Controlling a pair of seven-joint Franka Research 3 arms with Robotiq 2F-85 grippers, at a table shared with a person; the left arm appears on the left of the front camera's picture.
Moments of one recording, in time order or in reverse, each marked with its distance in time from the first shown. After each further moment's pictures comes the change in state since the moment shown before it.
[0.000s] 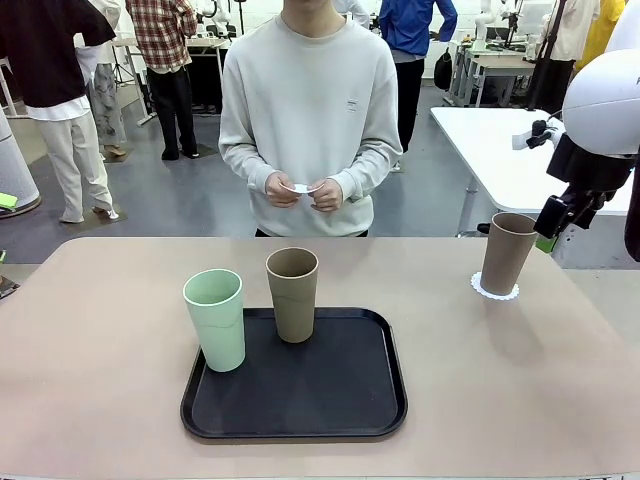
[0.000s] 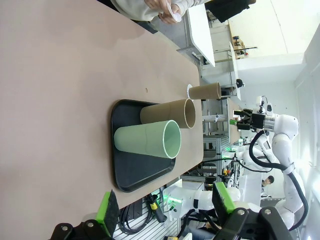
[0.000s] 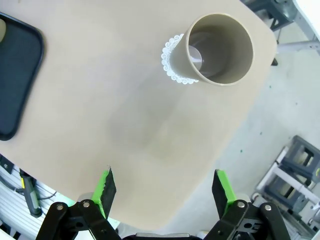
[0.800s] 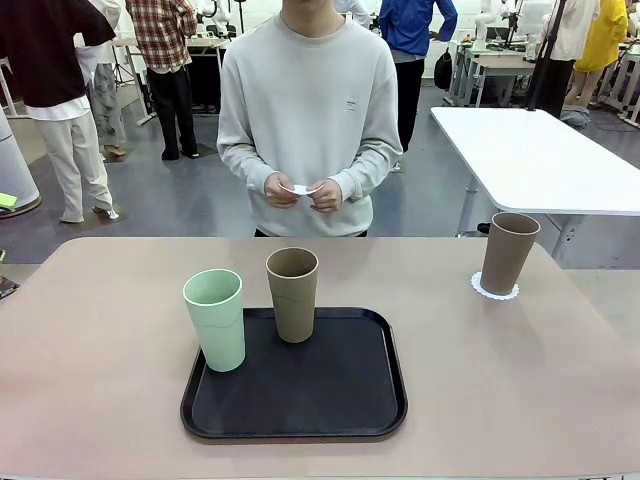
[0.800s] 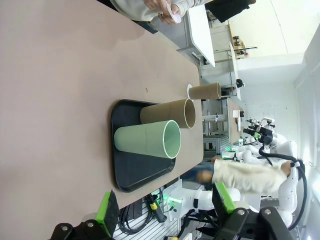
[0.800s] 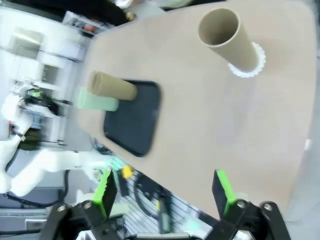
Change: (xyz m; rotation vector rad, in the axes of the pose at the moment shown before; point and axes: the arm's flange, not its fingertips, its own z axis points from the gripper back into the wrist) left arm 0.000 0.000 0.000 0.000 0.000 0.000; right arm -0.193 -0.130 0.019 0.846 -0.430 -0.502
